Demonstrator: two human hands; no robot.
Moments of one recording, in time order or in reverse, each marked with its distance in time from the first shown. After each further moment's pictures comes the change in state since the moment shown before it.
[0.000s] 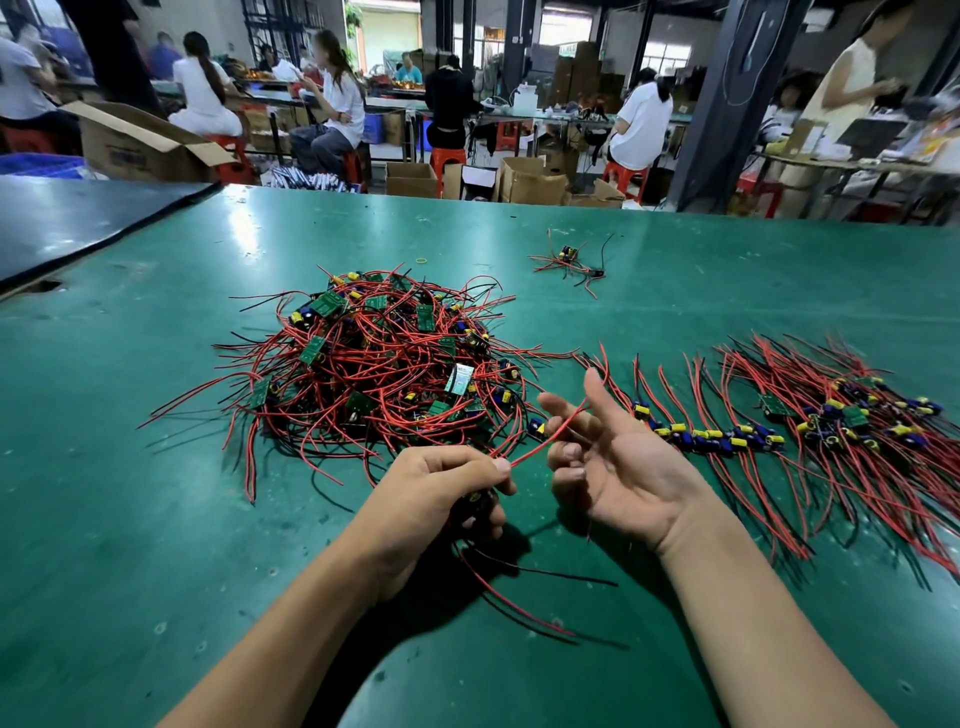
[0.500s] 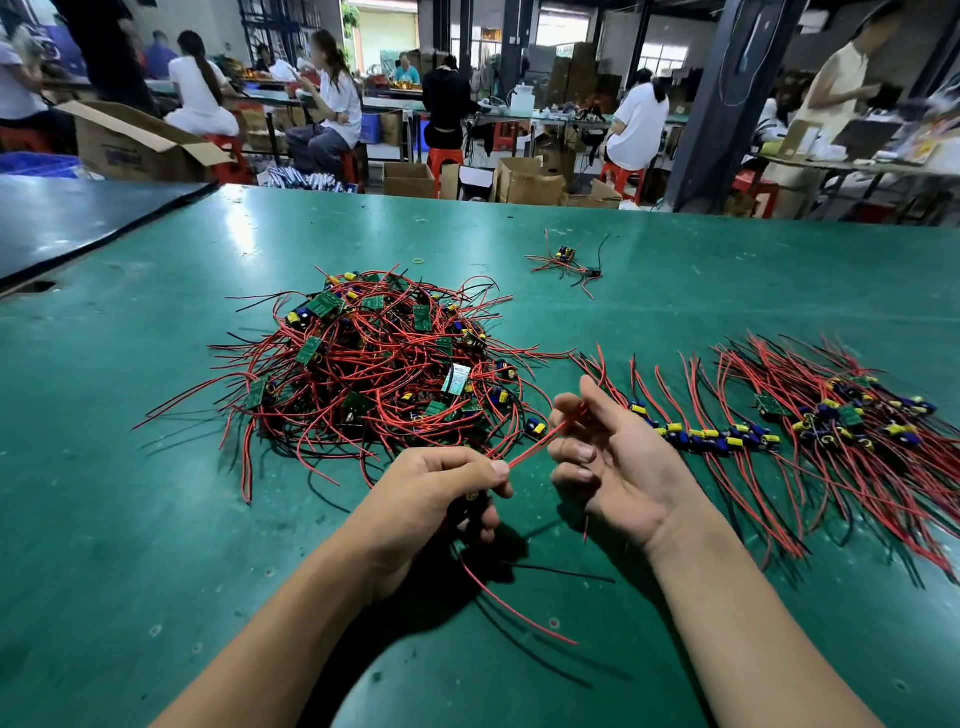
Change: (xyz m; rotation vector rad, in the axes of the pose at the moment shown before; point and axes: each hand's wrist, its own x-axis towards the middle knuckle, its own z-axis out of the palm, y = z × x) left_hand 0.003 -0.002 -0.002 -0.035 -0.055 -0.032; right_hand -0.003 -0.001 0.007 0.039 0.054 -0.109
